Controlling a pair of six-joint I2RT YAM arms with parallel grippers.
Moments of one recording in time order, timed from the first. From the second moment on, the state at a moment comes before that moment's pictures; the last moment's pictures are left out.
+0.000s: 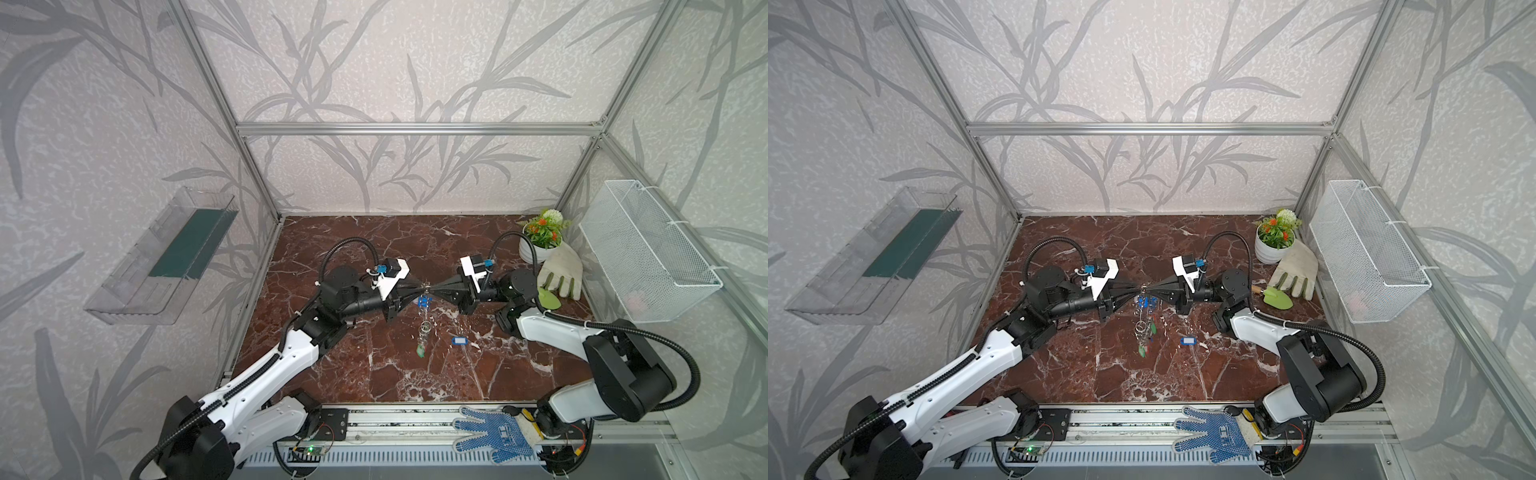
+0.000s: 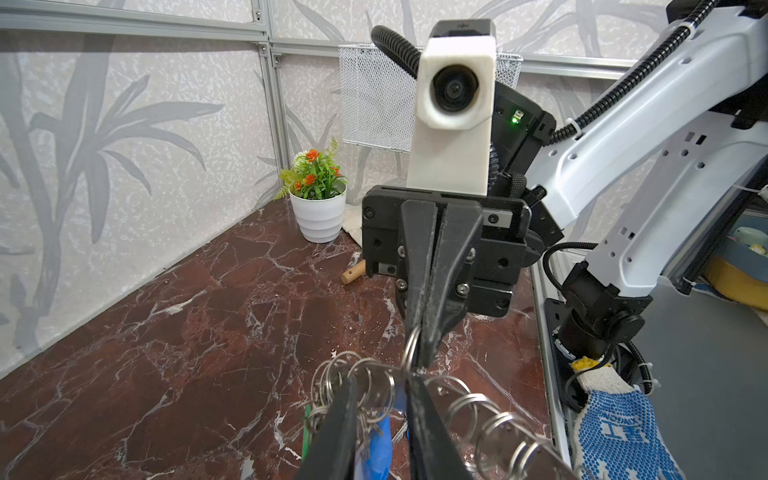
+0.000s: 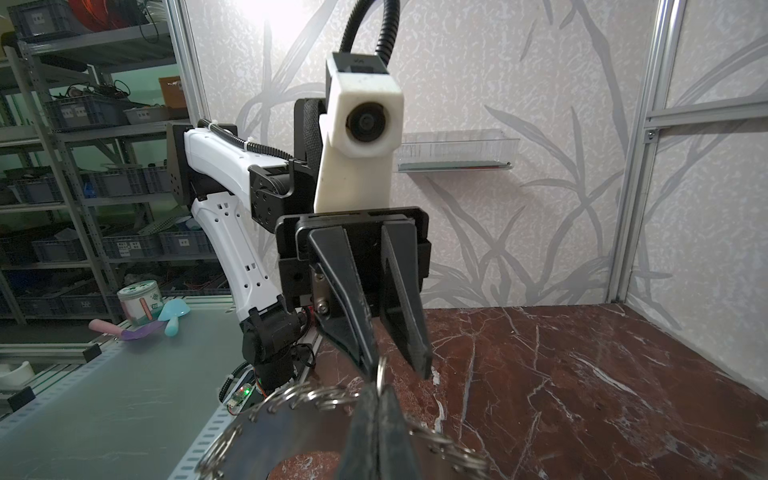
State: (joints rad) left arm -0.58 1.04 0.73 0.17 0.64 0.05; right arm 0.49 1.47 0.64 1.24 -1.13 0.42
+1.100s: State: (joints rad) left arm -0.60 1.08 0.77 0.16 0.68 0.05; right arm 0.49 1.47 0.64 1.24 -1.14 0.43
